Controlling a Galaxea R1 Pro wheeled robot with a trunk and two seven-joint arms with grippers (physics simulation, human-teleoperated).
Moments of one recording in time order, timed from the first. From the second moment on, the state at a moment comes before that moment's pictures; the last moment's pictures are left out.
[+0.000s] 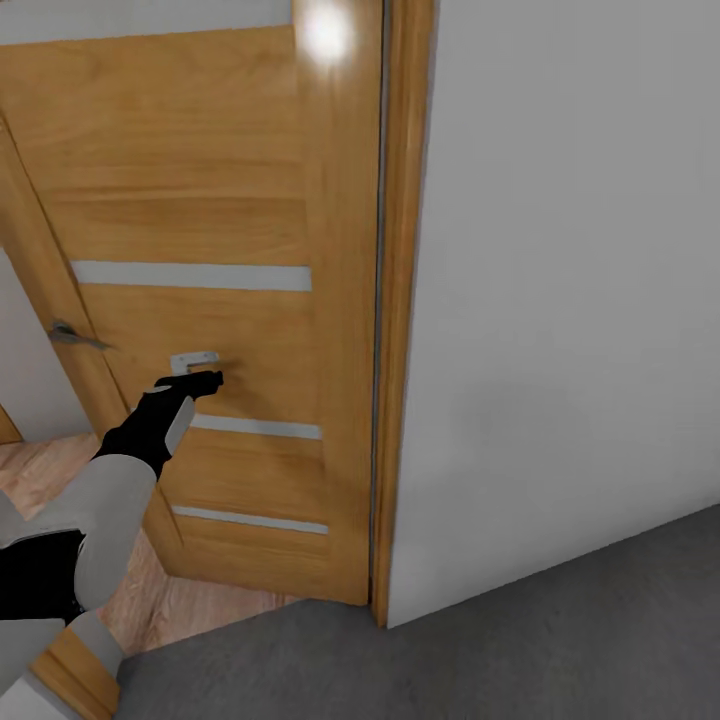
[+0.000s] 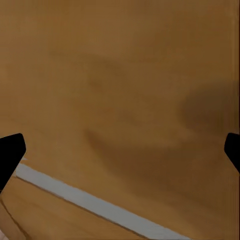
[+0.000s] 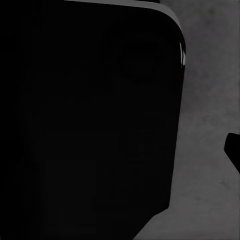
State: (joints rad) left arm -1.16 0.12 0.14 -0.54 0.00 0.25 0.11; right arm 0.00 0.01 0.01 -0.09 0.01 -0.01 0.00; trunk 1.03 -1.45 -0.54
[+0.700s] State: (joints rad) left arm -1.16 0.12 0.13 -0.53 0.00 0.25 0.06; right arm 0.00 0.01 0.01 -0.09 0.01 -0.01 0.00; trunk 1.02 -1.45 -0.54
